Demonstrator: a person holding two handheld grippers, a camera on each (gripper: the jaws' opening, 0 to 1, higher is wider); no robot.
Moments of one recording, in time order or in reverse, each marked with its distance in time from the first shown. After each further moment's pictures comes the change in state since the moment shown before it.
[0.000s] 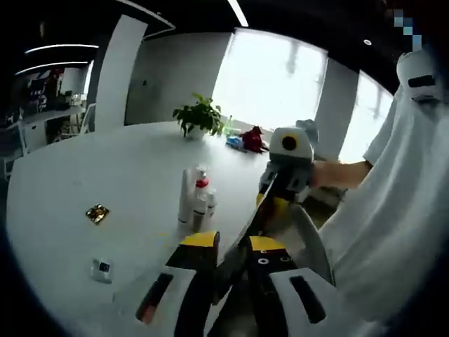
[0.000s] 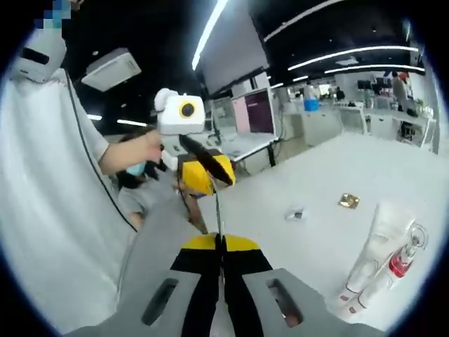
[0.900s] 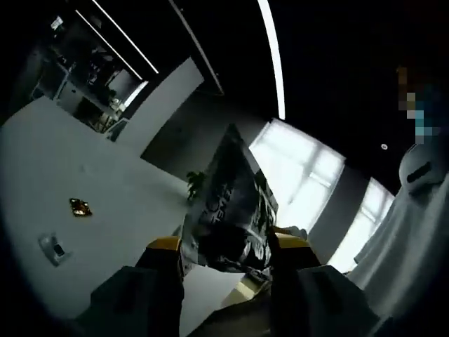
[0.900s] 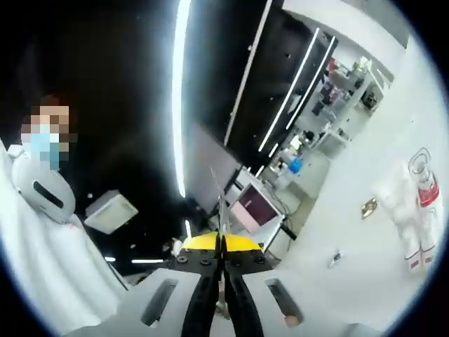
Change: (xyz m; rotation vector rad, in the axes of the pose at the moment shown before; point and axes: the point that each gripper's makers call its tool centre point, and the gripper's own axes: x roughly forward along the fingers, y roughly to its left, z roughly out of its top) left arm -0.009 -0.014 0.053 -0.323 -0.539 -0.055; right arm -0.026 0.006 0.083 0.474 -0.695 0.033
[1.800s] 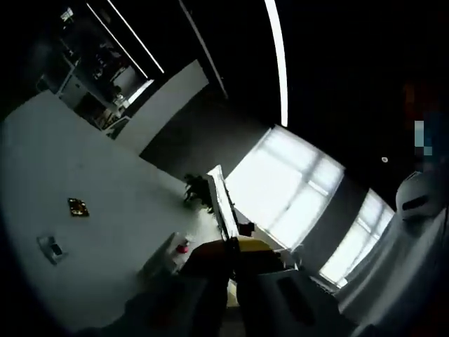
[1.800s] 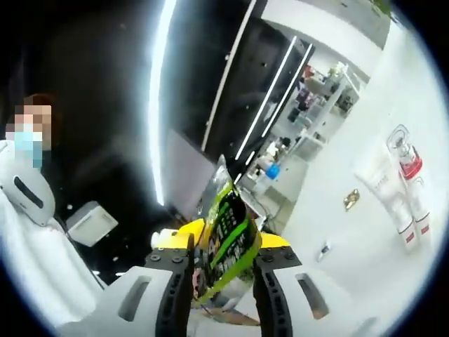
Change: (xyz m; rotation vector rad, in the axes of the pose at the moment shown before) left arm -0.001 -0.019 0.013 -0.105 0.117 -0.032; right arm -0.009 -0.019 -0.011 -0.007 0.012 -0.138
